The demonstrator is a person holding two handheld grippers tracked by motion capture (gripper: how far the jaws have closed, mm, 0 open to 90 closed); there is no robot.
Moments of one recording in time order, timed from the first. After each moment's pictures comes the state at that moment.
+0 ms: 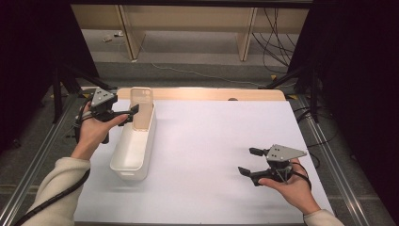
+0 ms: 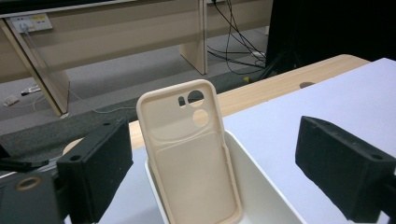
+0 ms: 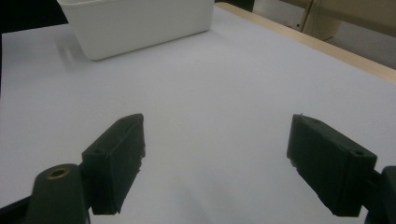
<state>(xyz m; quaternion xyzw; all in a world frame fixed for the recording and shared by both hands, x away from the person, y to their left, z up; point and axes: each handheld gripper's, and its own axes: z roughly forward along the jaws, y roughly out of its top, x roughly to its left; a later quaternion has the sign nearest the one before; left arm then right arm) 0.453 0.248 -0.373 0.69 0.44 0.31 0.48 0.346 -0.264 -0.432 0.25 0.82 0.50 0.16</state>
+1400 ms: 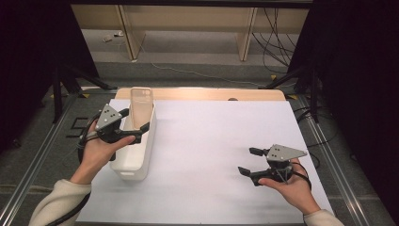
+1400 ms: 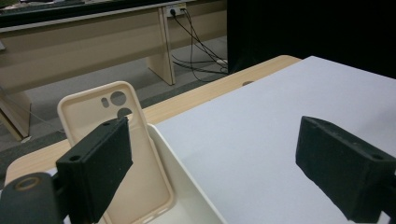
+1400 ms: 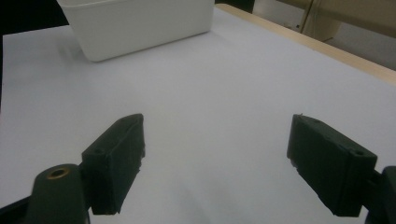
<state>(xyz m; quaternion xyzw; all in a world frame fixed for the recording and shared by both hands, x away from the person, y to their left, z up) 0.394 0.214 -0.376 0.71 0.37 0.29 0.52 0.345 -0.263 -0.431 0.25 0.82 0.50 0.16</state>
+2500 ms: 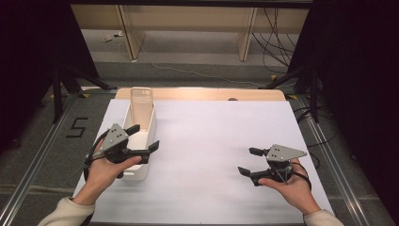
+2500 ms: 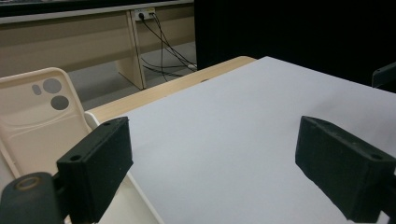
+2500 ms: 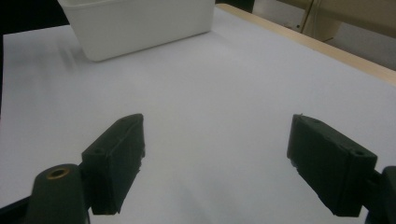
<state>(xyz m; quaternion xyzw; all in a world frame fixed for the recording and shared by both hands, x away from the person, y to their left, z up) 0.353 0.192 -0.395 0.72 0.35 0.25 0.55 0.345 -0.263 -0.431 0.25 0.82 0.50 0.16</state>
